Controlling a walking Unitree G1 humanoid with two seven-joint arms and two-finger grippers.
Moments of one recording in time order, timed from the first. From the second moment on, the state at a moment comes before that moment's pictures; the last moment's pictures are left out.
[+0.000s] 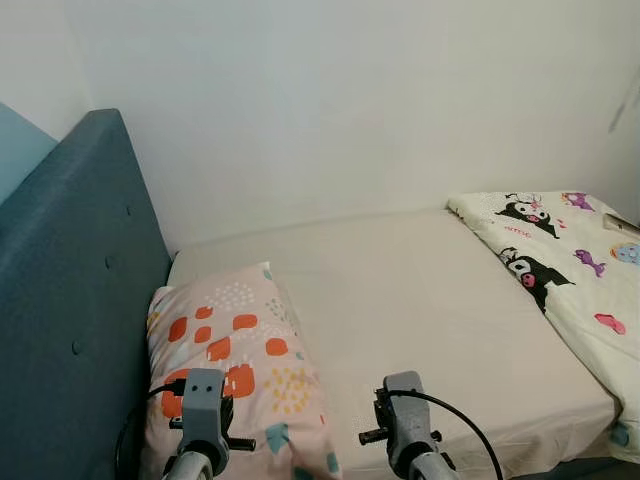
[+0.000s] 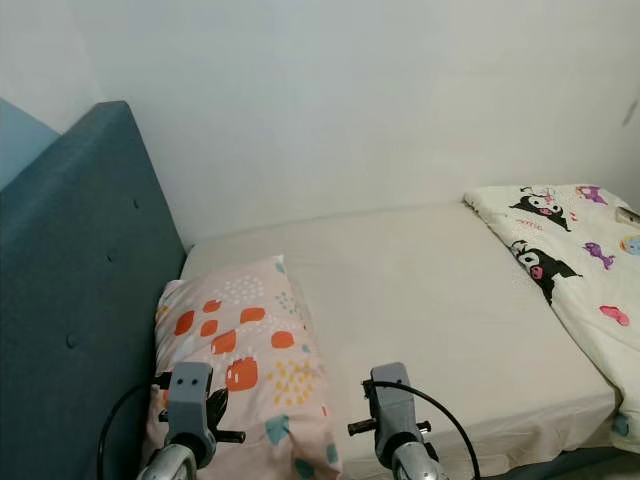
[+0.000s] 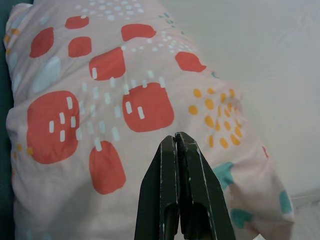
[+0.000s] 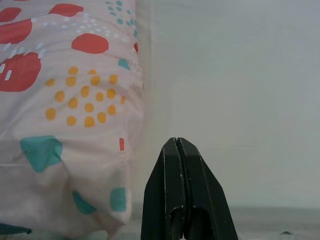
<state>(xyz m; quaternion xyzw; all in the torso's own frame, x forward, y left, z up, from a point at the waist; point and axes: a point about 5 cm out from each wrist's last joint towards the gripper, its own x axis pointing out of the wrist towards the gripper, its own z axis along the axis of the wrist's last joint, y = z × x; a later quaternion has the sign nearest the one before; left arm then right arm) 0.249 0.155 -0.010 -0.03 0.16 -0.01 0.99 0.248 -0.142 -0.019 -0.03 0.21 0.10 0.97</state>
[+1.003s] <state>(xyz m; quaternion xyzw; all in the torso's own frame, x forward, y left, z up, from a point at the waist) 0.249 0.160 -0.011 -0.03 0.16 0.00 0.99 0.250 -0.130 -0.016 -0.03 0.19 0.14 0.97</state>
